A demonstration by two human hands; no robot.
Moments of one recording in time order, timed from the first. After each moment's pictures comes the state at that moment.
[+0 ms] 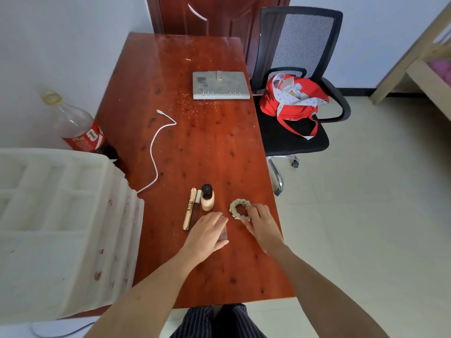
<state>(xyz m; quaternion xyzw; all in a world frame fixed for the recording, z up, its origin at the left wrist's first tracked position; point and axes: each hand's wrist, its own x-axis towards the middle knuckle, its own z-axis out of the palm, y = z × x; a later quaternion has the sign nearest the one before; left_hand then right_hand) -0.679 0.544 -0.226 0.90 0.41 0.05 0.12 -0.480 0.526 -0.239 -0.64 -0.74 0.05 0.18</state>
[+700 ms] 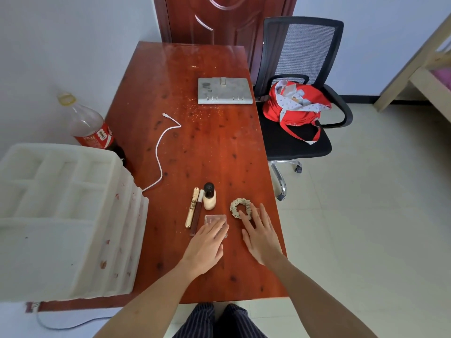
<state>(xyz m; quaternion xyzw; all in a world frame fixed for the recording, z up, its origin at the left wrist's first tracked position) -0.688 0.509 -0.232 0.90 0.42 0.09 0.10 -0.490 0.498 -0.240 -0.67 -0.74 0.06 0.00</state>
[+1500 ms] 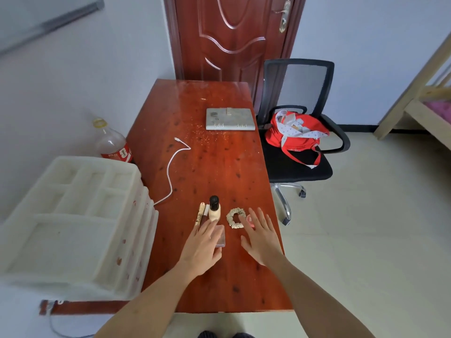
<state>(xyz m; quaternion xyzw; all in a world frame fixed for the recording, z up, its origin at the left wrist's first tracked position) -0.702 0.515 -0.198 0.88 0.48 0.06 0.00 -0.498 0.515 -0.203 -0.65 -0.76 0.01 0.02</state>
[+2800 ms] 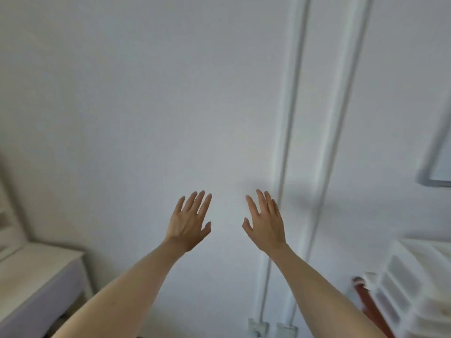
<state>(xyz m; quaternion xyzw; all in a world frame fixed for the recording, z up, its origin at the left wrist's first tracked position) -0.802 -0.143 0.064 0.14 0.94 -0.07 -0.30 -0.824 0.079 0.049 0.15 -0.93 0.05 0.34</state>
